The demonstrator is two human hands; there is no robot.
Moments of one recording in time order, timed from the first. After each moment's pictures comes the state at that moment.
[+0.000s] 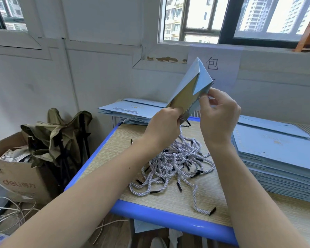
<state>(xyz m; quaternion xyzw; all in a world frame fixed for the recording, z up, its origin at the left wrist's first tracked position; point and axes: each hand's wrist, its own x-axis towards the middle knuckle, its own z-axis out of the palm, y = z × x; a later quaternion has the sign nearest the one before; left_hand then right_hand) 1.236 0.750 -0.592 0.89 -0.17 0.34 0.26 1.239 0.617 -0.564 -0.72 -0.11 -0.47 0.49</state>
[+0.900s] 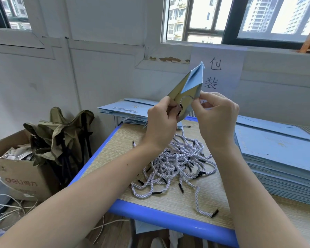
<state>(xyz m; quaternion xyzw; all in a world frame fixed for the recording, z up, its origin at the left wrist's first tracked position) 1.228 0.748 -0.593 0.74 -0.12 0.40 0.53 1.237 0.619 -0.564 -0.75 -0.19 -0.46 0.44</state>
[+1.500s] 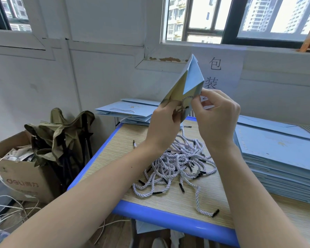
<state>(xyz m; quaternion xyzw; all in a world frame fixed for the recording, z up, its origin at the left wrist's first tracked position) 1.236 0.747 -0.597 0.80 -0.12 0.44 0.39 1.234 0.622 -0.563 -0.72 -0.19 -0.50 0.44</state>
